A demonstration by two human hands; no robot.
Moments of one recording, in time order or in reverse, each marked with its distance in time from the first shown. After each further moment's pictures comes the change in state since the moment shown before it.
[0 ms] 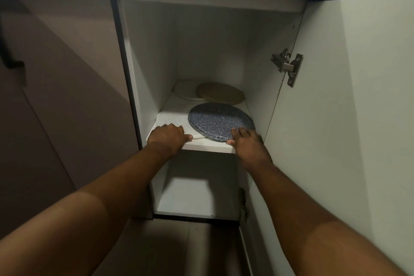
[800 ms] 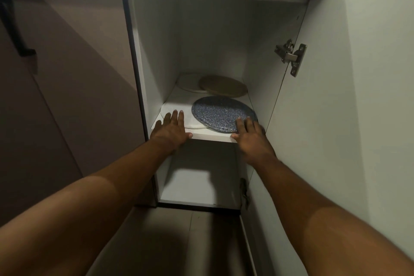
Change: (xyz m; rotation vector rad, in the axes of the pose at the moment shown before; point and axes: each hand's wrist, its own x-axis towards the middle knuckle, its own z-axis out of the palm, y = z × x) left_hand -0.015 -0.003 0.018 -0.122 -0.097 -0.014; right_hand -0.018 -0.006 0.003 0.068 -0.034 0.060
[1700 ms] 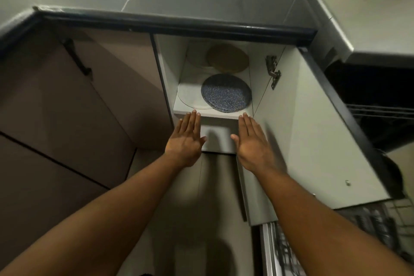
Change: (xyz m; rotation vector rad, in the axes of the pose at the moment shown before) left_hand -0.170 0.028 -0.120 -0.071 -0.092 0.106; right_hand -0.138 -0.055 -0.190 0.219 -0.139 0.007
